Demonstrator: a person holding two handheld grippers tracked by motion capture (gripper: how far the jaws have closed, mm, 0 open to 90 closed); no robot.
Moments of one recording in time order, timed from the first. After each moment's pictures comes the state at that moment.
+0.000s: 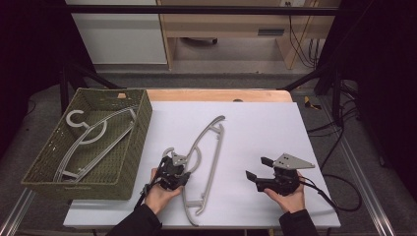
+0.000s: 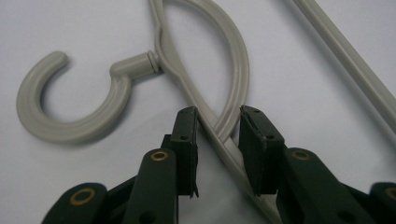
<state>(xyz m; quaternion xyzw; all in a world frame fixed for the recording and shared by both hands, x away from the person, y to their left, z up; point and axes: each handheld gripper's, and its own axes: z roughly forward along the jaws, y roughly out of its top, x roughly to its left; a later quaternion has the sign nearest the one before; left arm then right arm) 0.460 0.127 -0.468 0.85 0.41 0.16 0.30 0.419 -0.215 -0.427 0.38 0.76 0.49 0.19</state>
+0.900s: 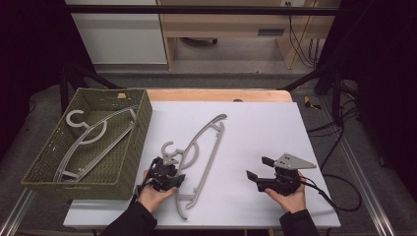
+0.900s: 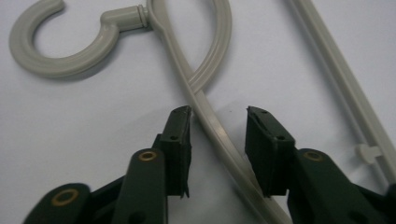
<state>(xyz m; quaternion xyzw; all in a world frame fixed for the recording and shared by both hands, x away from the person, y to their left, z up) 0.454 0.147 -0.468 0.84 0.43 0.15 0.30 0.418 -0.217 -0.425 0.38 0.76 0.49 0.19</state>
